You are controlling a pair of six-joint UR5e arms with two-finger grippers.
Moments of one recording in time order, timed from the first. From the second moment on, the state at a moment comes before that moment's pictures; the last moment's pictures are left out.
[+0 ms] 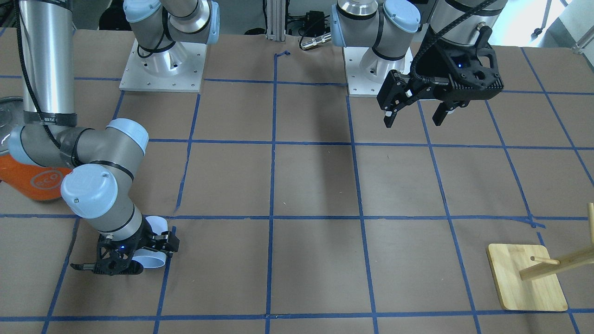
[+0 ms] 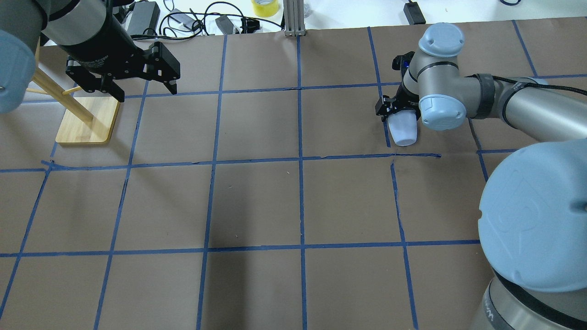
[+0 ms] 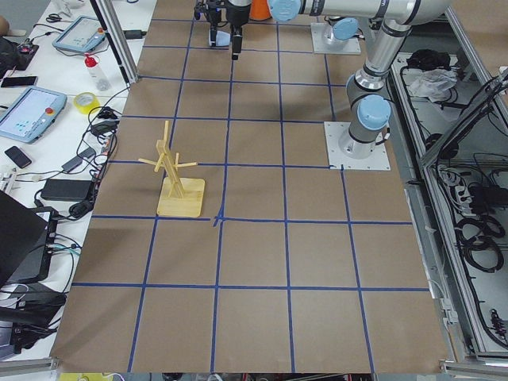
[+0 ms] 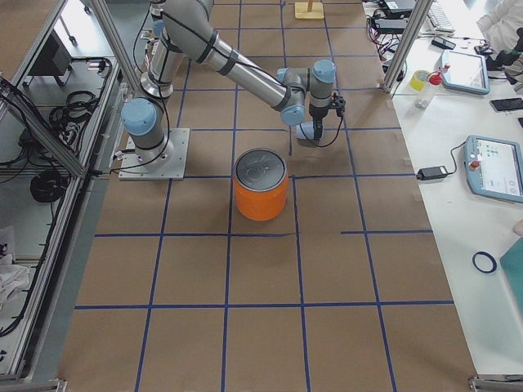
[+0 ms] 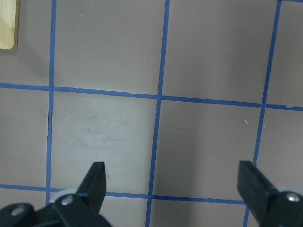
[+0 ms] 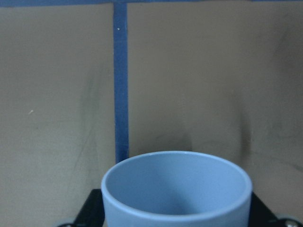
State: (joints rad) left arm -1.55 -1.54 -1.56 -1.48 1.55 -0.09; right arm 1.50 -1.02 1.70 -2.35 -1.55 -0.07
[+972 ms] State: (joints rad) left arm -1.55 -1.54 -1.56 -1.48 1.55 -0.09; right arm 1.51 -1.06 1.71 -2.34 -1.57 -0.14
